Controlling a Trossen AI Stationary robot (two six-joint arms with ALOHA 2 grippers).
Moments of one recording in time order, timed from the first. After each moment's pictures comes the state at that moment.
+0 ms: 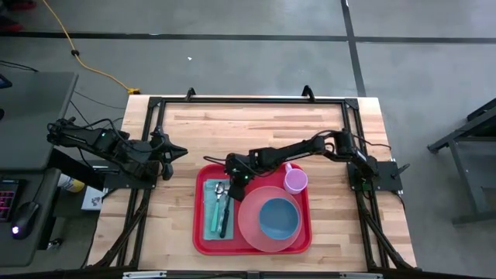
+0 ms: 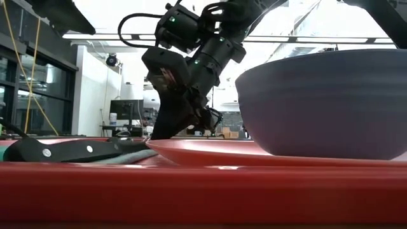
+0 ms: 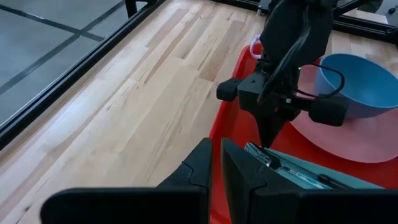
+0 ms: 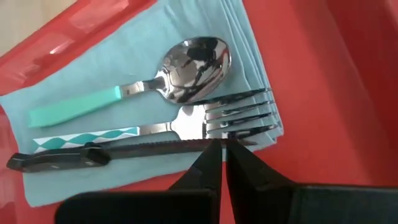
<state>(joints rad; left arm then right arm) -0.32 0.56 0.75 -0.81 -0.55 -0.45 0.03 2.20 1.59 -0.34 -0.23 0.46</state>
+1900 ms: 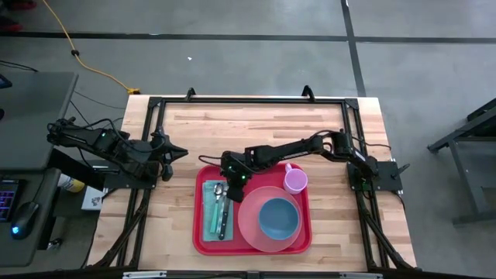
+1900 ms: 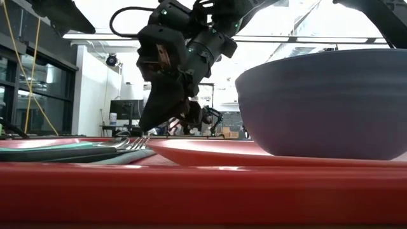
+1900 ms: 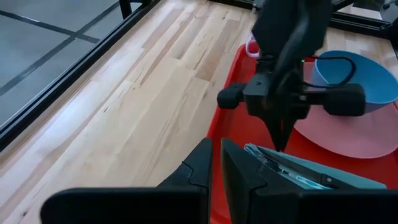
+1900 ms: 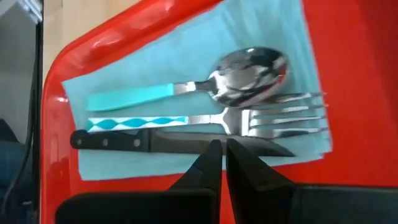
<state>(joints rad) -0.32 0.56 0.76 -0.80 -0.54 -0.42 0.02 2.23 1.70 -0.40 -0.38 0.38</state>
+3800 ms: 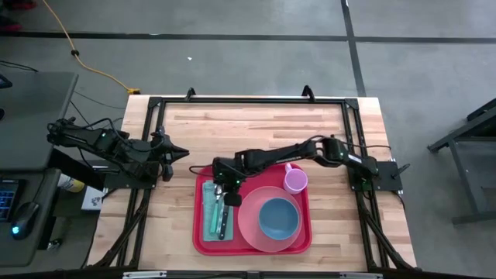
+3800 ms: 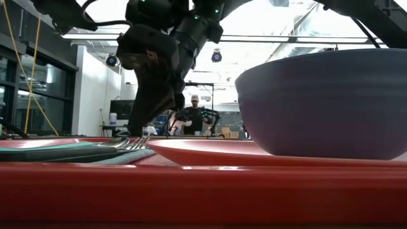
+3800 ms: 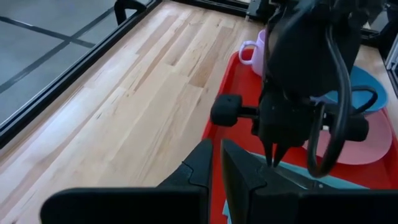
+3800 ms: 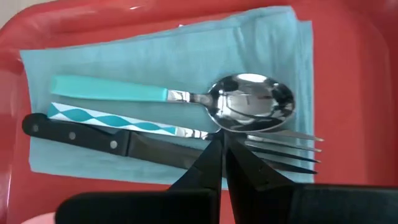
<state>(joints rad) -0.32 0.57 0.76 -0.76 -0.53 -0.42 0.06 2.35 1.97 -0.65 -0.24 0.15</state>
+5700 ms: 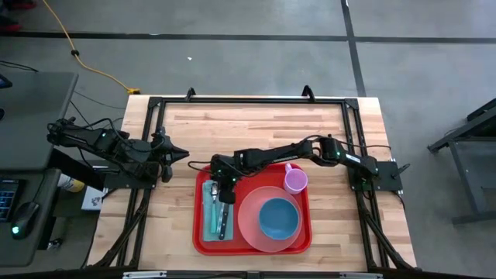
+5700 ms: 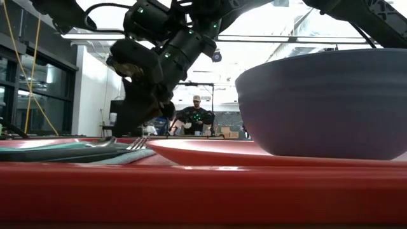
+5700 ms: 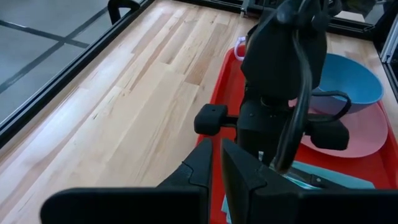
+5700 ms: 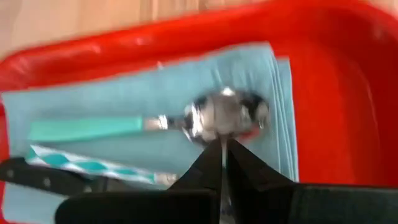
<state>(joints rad) -0.32 0.57 0.76 -0.77 -0.51 -0.39 0.04 2.39 1.95 -0.48 -0.25 0.19</state>
